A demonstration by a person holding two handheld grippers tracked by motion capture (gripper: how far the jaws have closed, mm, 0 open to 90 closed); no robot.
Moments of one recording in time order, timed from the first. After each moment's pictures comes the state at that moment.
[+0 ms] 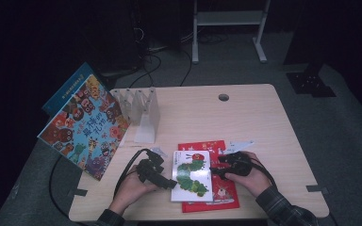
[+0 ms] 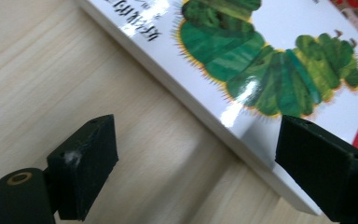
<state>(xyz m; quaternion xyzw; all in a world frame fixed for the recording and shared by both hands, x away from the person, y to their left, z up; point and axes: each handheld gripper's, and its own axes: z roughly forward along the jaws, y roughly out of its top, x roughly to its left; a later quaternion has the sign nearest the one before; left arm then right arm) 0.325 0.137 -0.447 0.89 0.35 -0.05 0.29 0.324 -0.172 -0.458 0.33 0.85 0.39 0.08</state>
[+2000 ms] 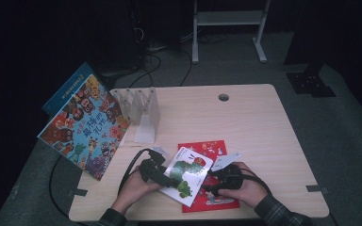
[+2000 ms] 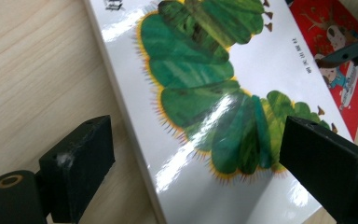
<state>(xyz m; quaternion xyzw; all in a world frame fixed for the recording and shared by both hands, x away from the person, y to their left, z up) 0.332 0.134 -0.457 0.88 0.35 -0.08 0.32 0.295 -0.140 -0.463 0.24 0.90 0.37 0.06</state>
